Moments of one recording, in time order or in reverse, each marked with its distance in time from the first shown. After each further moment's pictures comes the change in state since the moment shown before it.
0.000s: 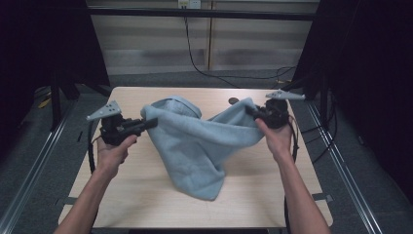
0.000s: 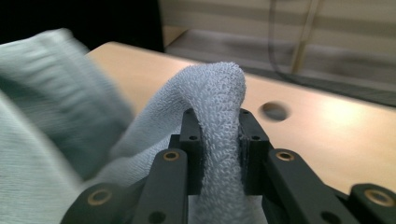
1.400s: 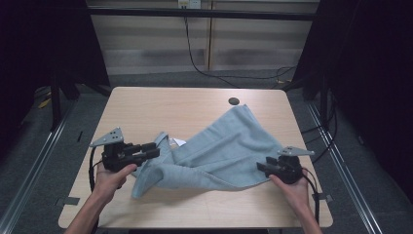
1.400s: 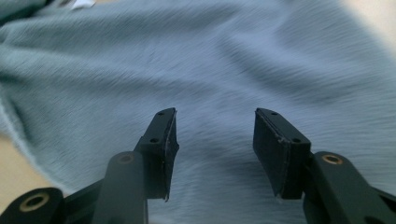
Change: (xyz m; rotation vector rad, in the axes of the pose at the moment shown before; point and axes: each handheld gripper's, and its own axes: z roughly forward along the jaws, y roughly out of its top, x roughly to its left) left arm -0.006 -0.079 0.002 0.141 -0.070 -0.069; right arm 0.004 -0.164 -0.042 0.244 0.064 -0.006
